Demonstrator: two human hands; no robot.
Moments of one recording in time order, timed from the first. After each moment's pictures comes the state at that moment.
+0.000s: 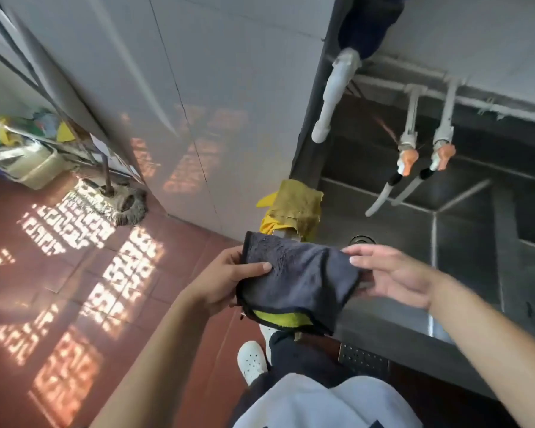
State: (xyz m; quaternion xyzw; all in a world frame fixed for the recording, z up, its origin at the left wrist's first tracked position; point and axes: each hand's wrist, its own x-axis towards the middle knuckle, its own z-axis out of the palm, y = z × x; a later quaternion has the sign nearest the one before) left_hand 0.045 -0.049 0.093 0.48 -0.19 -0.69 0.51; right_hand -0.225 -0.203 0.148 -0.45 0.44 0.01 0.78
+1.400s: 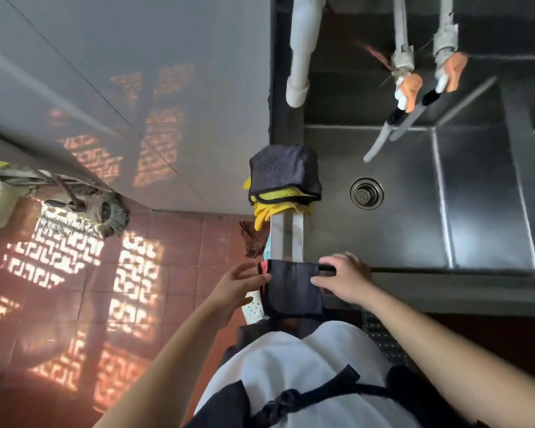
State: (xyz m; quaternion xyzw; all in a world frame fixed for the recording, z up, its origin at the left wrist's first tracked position) left_hand 0.080 -0.075 0.018 0.67 -0.14 -0.69 0.22; right_hand -0.164 -0.150 -0.001 -0.63 0.64 0.18 0.41
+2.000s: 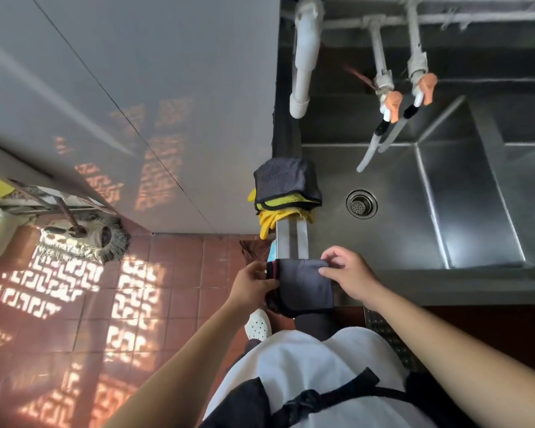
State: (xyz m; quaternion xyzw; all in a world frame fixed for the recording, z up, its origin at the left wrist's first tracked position) left_hand 0.075 -0.068 -0.007 0.69 -0.26 -0.62 0.28; right_hand -0.153 -0.124 0.019 -0.51 0.63 -0.14 0.57
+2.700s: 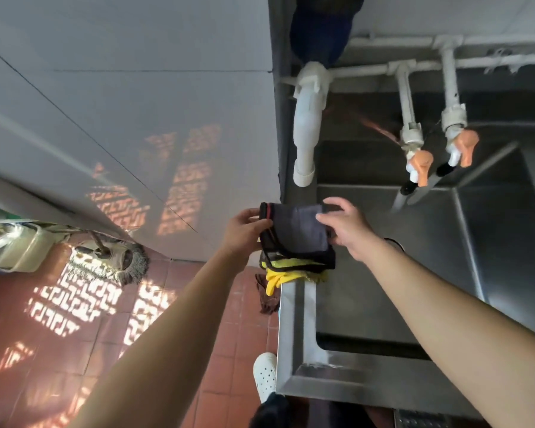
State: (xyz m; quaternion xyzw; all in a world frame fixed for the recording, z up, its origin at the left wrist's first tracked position) left_hand 0.113 -0.284 0.018 0.65 -0.20 -0.59 0.44; right_hand -0.099 -0.347 0.025 -0.41 0.61 -0.24 0.63
